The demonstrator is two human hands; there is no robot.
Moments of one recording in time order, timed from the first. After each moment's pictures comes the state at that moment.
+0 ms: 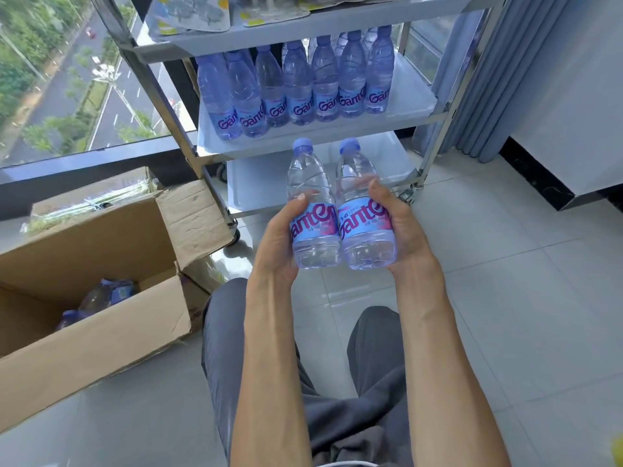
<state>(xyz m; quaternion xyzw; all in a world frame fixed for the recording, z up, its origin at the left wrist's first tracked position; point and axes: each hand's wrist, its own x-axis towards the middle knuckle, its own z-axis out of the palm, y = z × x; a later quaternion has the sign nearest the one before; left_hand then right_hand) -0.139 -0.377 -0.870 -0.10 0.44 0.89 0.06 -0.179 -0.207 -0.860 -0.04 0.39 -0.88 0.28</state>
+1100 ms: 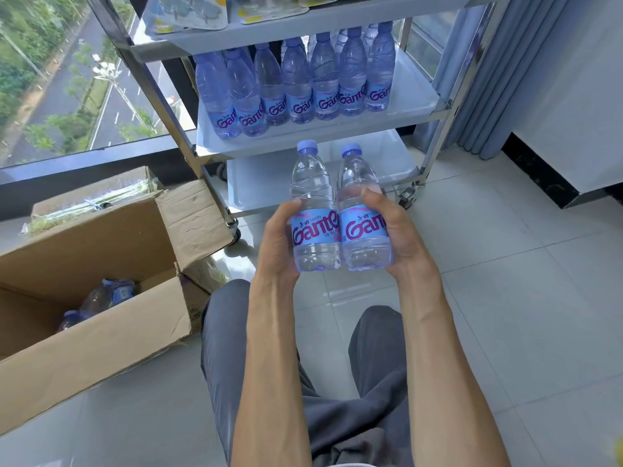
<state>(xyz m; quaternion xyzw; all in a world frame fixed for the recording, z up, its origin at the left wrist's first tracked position) -0.140 -0.378 -0.877 -0.10 0.45 0.88 0.06 -0.188 -0.203 -0.879 -0.01 0.48 -0.84 0.24</state>
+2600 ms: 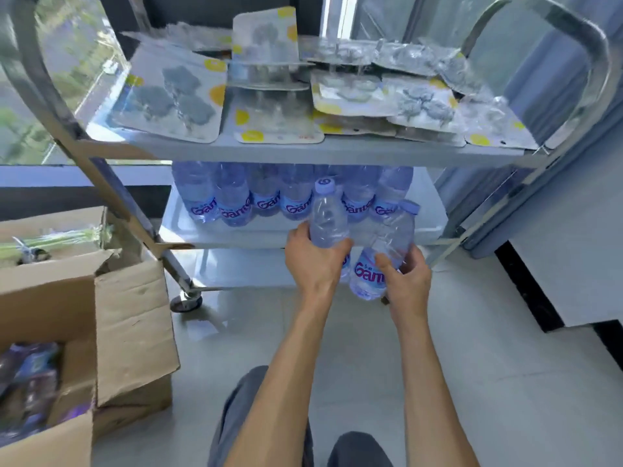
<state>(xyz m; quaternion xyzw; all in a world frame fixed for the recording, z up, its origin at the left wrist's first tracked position) -0.420 -0.348 -0.843 -0.31 0.72 0.58 -0.21 -0.438 -0.204 -0.875 0.05 0.72 -0.69 -0.05</state>
